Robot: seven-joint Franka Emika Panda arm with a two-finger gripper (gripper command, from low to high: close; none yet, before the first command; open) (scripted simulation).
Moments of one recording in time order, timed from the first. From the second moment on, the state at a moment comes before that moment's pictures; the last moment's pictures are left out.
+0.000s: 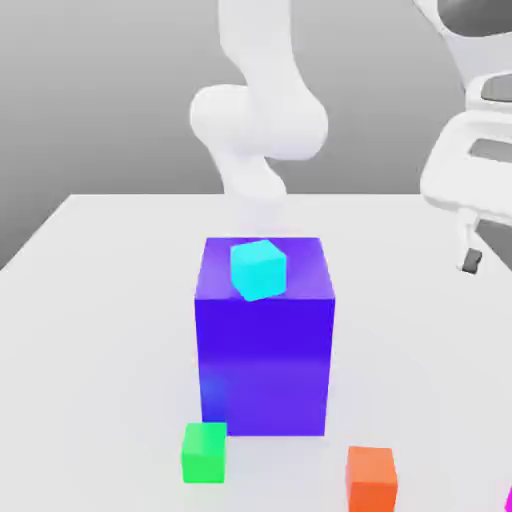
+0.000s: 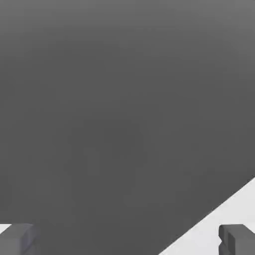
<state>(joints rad) -0.53 0.15 1.04 -2.09 -0.81 2.22 2.41</state>
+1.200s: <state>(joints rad) 0.12 0.70 0.43 -2.00 -0.53 2.58 2.90</state>
